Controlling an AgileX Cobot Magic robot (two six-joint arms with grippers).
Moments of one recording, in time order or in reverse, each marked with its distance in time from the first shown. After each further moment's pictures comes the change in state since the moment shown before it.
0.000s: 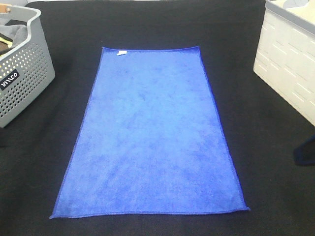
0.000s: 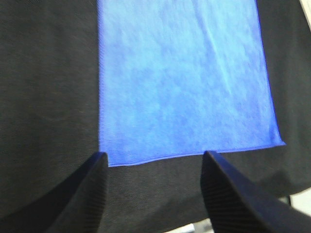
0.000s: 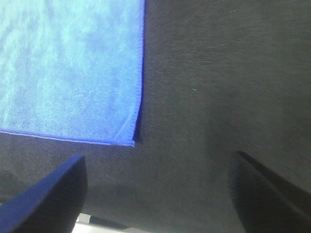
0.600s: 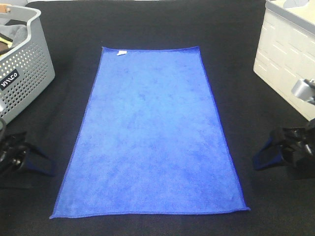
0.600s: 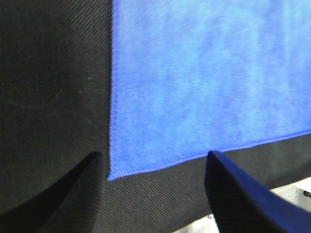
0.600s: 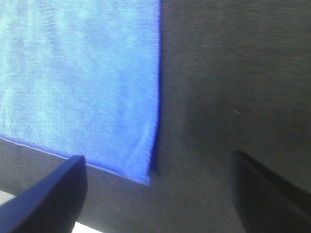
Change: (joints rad) left arm 0.000 0.583 -0.002 -0.315 -0.116 0.390; right arm 0.000 0.449 -0.001 0.339 -0.160 -0.350
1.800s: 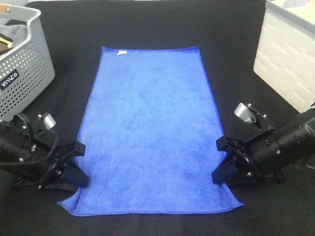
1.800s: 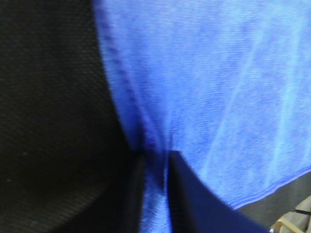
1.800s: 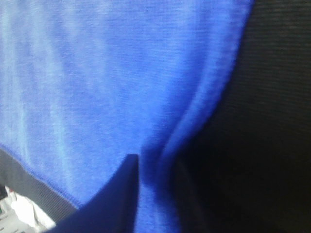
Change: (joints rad) left arm -0.143 0.360 -0.124 -0.294 -0.060 0.236; right arm 0.164 0.457 -0.112 0.425 -0.044 -0.287
